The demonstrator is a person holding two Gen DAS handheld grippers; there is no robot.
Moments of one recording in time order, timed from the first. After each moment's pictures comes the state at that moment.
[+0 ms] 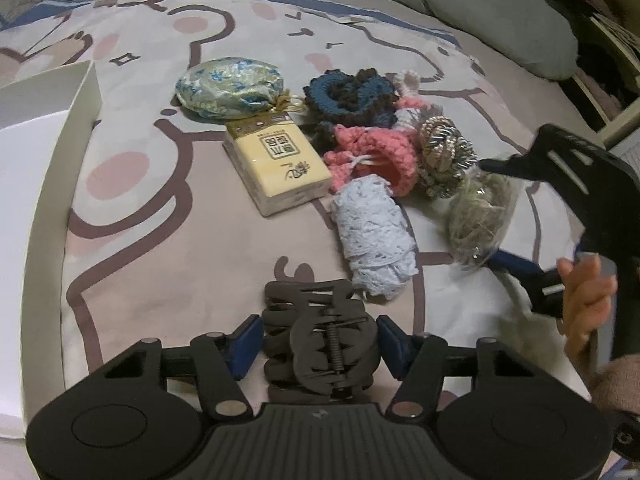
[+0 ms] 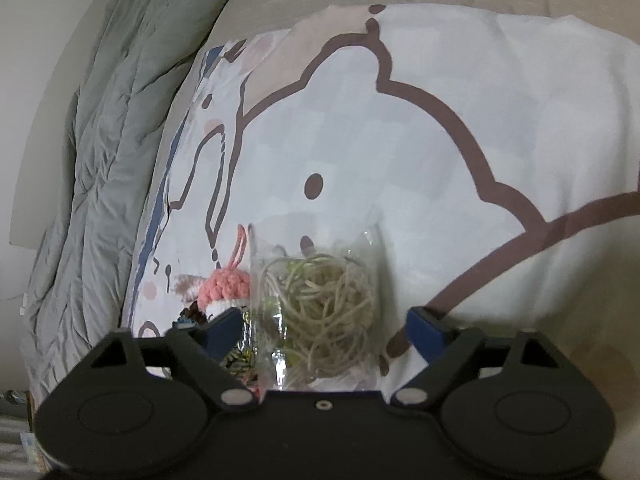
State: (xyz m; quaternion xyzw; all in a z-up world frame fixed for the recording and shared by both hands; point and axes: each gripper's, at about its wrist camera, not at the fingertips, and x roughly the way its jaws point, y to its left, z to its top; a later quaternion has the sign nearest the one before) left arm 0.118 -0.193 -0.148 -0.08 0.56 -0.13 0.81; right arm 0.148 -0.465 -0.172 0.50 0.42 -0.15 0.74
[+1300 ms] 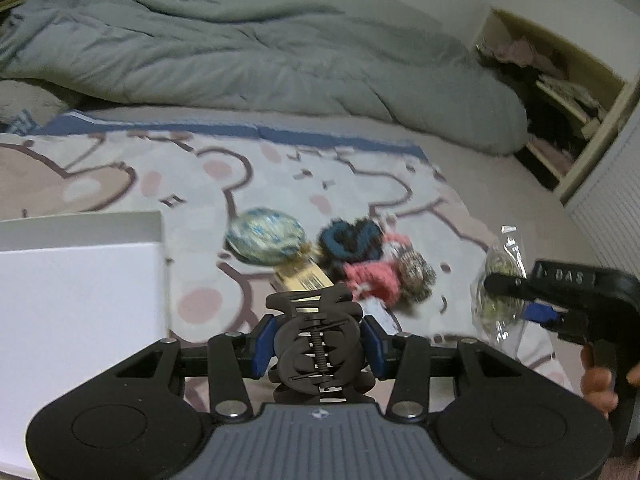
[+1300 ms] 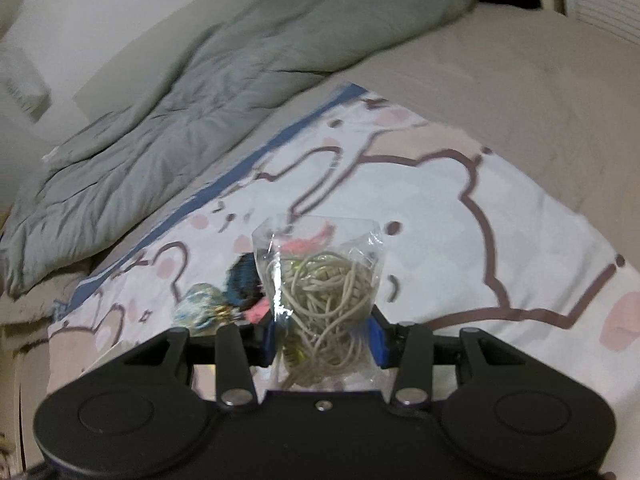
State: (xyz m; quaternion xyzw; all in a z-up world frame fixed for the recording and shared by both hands) left arm 0.092 -0.114 -0.044 -0.09 0.42 -0.15 0.89; right arm 0.096 -0.400 -0.058 0.25 0.39 -0.06 0.88
